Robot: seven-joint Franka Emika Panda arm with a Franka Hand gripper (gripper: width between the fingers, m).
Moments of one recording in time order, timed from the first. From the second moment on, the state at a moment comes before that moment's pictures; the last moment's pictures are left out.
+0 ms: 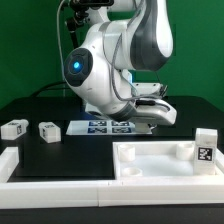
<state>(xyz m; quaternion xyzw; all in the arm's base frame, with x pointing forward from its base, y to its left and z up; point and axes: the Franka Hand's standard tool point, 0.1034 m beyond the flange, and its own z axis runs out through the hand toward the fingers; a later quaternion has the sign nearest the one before) 0.311 0.067 0.003 -0.85 0.26 0.42 0.19</state>
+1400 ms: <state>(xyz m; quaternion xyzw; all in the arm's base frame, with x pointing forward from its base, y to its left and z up) 0.479 0.024 0.137 -0.98 0.16 0.08 0.11</state>
